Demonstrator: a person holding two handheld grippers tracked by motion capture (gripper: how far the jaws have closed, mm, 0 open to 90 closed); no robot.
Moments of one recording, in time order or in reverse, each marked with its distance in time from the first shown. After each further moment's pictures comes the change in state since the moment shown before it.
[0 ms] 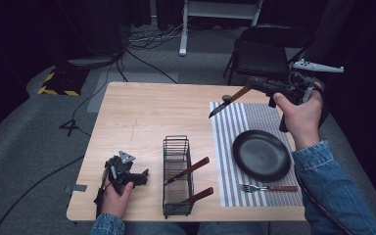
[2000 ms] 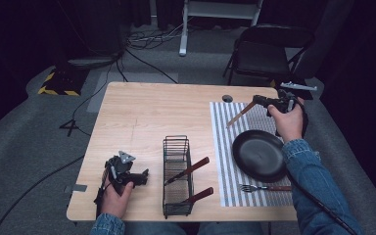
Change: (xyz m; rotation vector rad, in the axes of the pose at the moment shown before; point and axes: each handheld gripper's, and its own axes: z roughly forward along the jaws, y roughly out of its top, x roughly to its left) left arm 0.000 0.000 0.000 0.000 0.000 0.000; right arm -0.128 -0.092 0.047 0.121 -0.204 0.109
